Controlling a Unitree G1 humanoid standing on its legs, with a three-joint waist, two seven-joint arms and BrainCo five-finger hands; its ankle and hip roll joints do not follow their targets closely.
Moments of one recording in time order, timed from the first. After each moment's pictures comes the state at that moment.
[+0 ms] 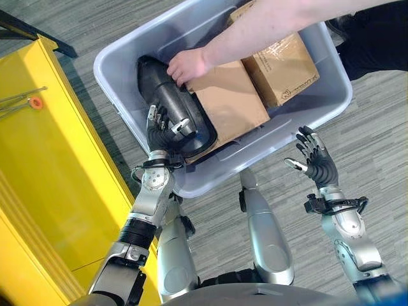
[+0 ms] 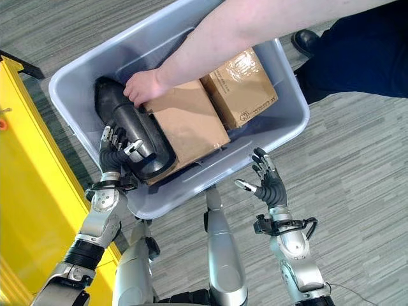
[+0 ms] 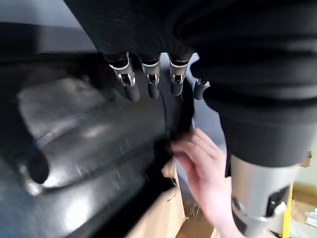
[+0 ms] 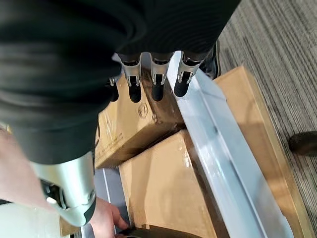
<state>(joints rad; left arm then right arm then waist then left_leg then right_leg) -0.34 0.28 -0.16 0.26 -0.36 -0.24 0.40 0.11 -0.41 0.13 -0.17 0.37 -0.18 -0.12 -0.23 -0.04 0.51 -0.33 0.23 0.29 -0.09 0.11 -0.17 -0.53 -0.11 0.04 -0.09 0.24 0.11</state>
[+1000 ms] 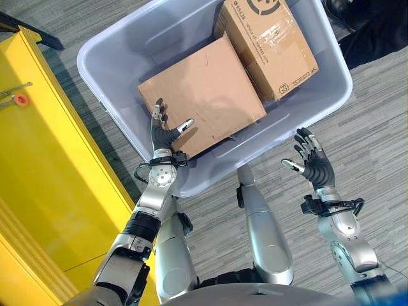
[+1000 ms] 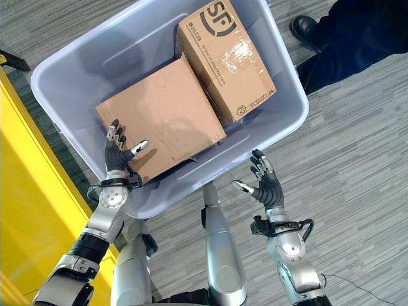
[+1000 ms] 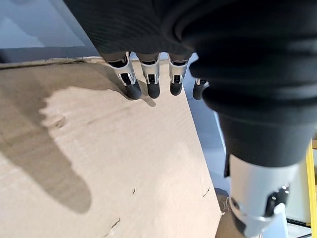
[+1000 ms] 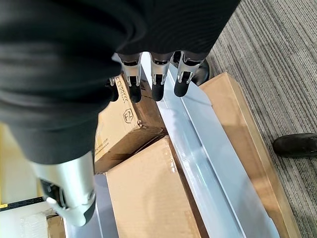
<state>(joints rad) -0.37 0.26 -0.20 0.37 -0.24 -0.25 0.47 0.11 -0.41 0.17 -0.16 0.37 -0.19 -0.16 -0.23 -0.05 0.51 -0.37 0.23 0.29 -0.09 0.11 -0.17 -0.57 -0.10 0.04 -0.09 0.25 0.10</state>
